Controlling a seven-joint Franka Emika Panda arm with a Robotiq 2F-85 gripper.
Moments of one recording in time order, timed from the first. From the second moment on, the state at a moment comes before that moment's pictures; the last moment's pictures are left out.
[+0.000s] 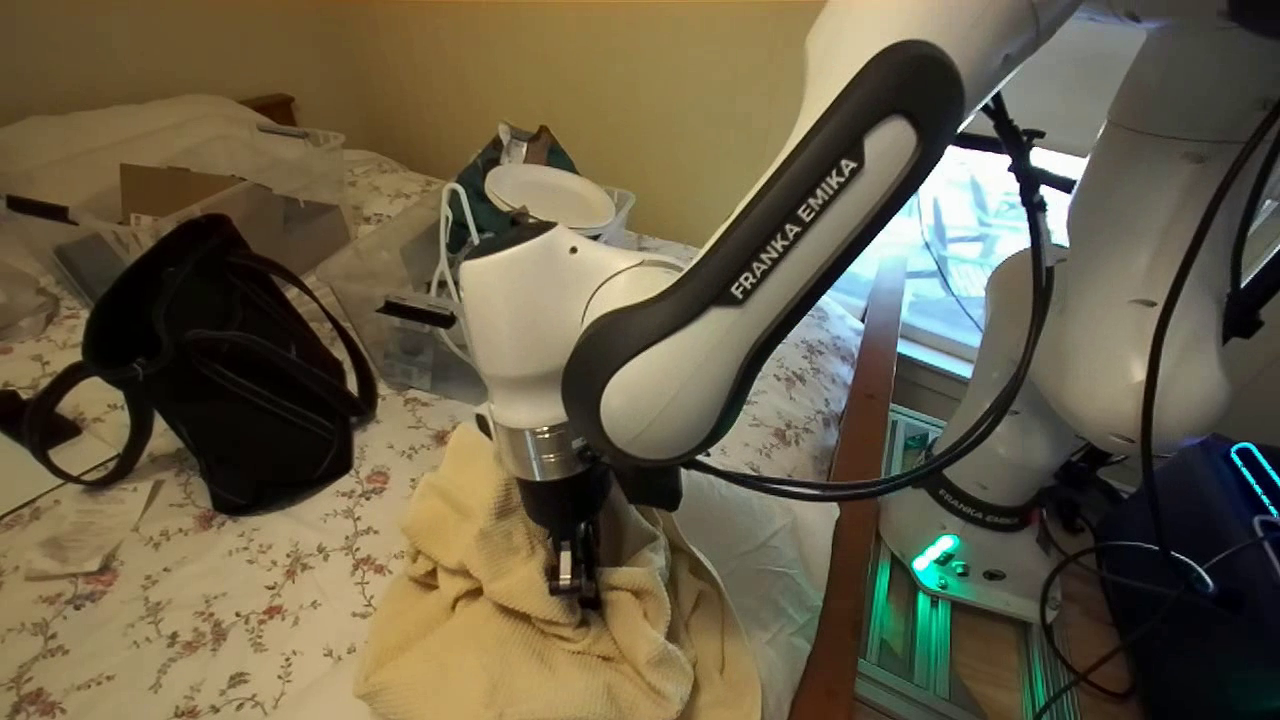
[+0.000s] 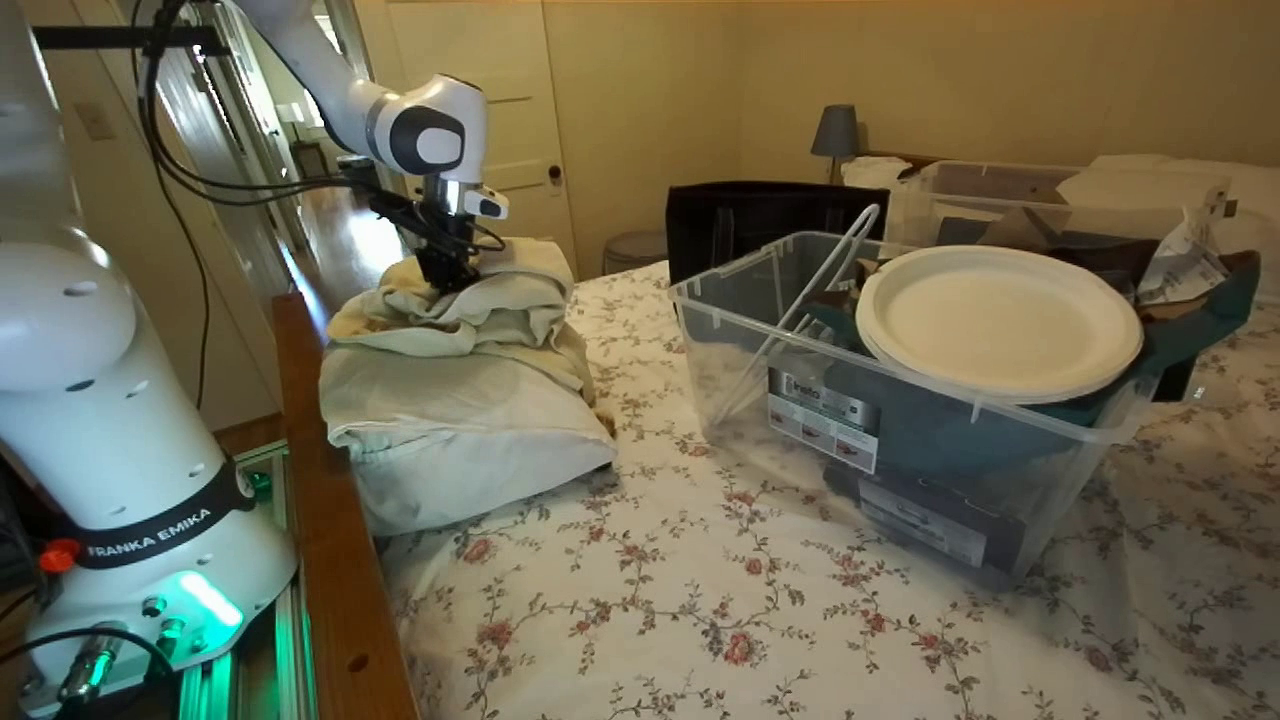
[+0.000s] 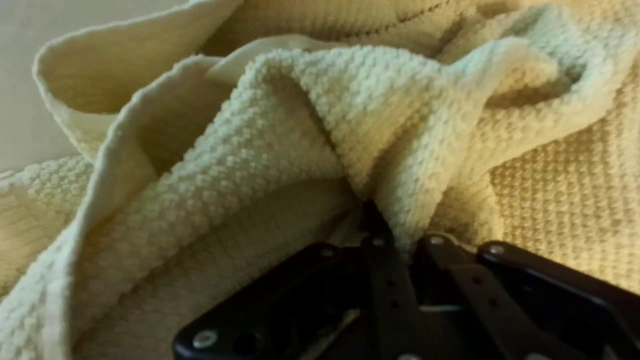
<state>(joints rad) 0.34 0.19 0.33 -2.31 0.27 2.32 0.04</state>
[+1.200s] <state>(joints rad) 0.31 -0.10 0.37 -2.23 0.13 2.14 0.61</state>
